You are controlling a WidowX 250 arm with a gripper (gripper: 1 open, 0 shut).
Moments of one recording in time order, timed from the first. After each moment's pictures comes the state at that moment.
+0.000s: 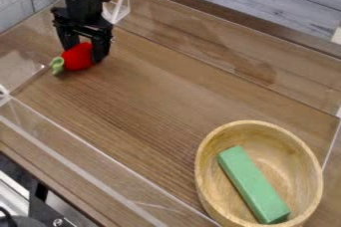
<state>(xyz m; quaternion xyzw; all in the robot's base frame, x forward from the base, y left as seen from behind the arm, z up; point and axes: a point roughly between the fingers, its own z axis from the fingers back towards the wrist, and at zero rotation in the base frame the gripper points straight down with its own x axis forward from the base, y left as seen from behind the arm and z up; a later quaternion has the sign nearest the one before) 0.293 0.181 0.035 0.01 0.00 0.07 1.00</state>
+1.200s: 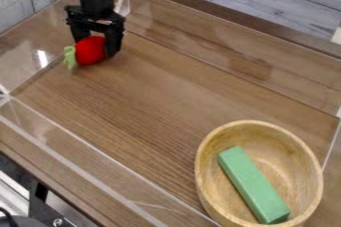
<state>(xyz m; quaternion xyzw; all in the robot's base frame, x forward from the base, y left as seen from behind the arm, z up) 0.317 0.176 0.028 -0.02 0.03 0.07 1.00</state>
